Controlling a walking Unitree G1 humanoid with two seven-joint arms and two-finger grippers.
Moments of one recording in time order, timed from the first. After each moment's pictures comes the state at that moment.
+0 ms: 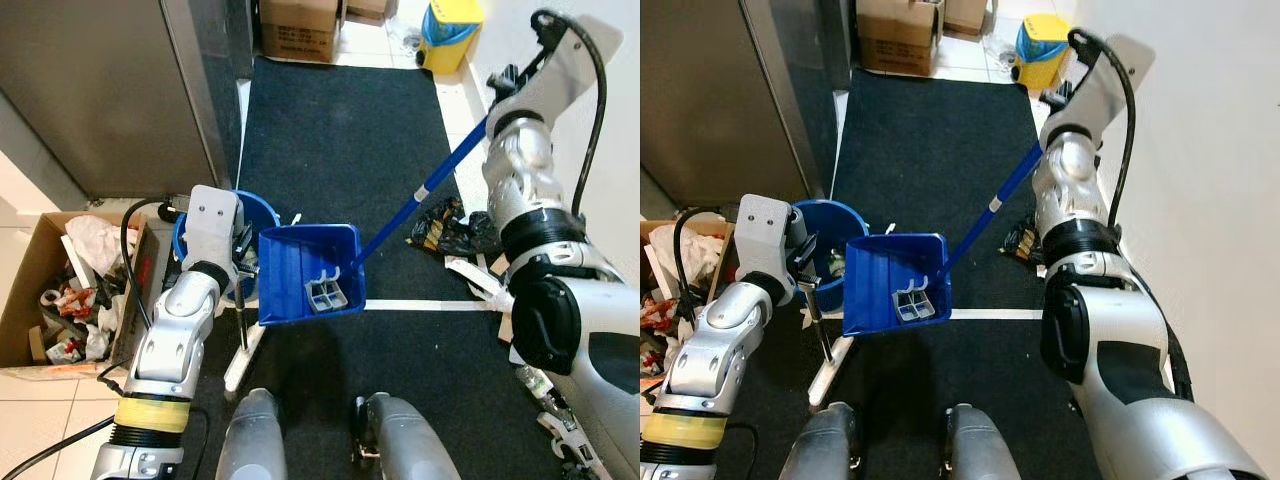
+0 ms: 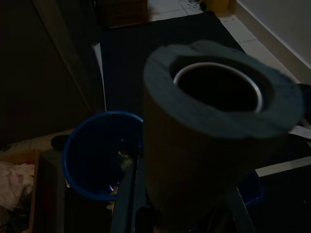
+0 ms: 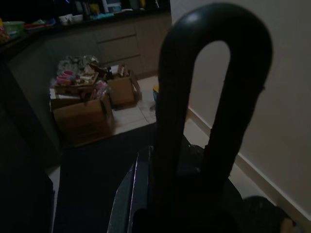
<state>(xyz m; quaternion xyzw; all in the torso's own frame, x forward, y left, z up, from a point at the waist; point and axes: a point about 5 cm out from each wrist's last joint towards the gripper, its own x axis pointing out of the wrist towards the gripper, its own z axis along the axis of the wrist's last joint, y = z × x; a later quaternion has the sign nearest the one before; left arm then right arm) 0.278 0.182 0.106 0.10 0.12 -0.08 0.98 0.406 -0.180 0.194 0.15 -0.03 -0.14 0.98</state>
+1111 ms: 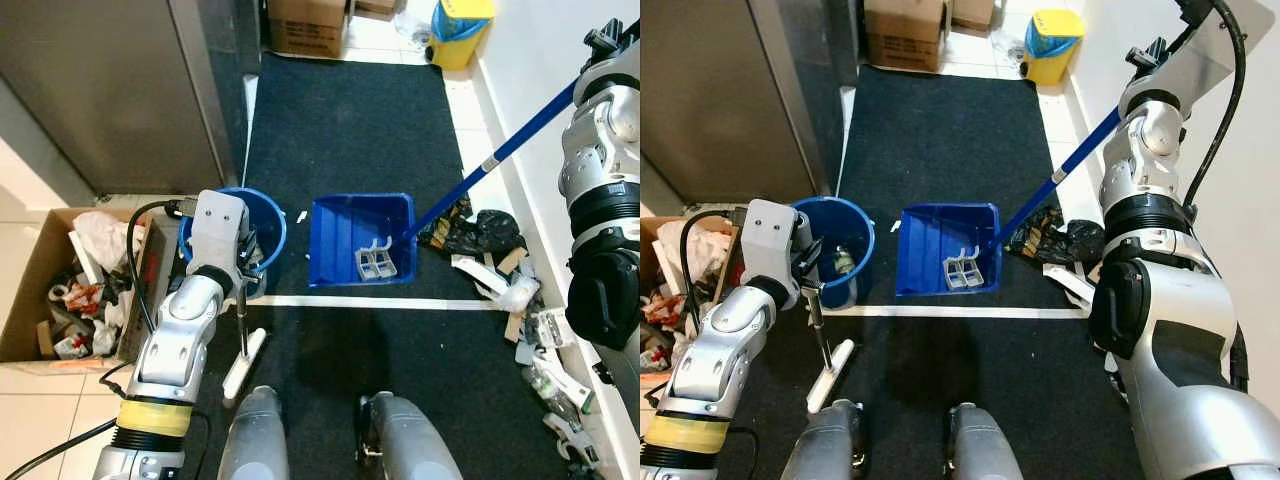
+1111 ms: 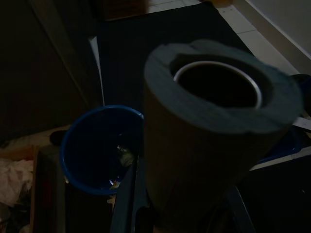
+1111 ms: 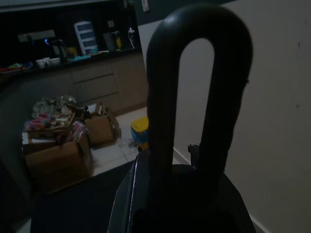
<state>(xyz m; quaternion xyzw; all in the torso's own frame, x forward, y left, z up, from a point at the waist) 0.276 0.178 0.102 0.11 0.12 -0.09 0.98 0.404 -0.250 0.246 0.15 -0.12 -0.20 0.96</state>
